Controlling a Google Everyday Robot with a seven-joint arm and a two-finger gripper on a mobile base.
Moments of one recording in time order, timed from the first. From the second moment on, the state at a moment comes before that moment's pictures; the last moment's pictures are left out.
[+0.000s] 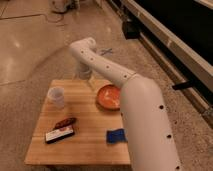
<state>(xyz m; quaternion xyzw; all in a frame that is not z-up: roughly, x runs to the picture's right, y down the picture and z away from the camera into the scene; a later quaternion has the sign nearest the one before) -0.151 -0.024 0.846 -0.24 -0.24 -0.50 0.80</state>
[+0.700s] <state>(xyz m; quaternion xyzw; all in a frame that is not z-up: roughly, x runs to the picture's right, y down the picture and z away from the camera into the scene) -0.215 0.022 0.833 -0.24 -0.28 -0.56 0.74</state>
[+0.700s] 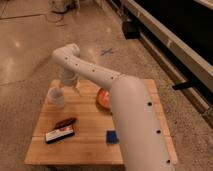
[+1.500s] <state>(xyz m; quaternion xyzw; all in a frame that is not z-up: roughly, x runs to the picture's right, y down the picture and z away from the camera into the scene) -0.245 0.039 0.868 -0.23 -0.28 -0.58 0.73</state>
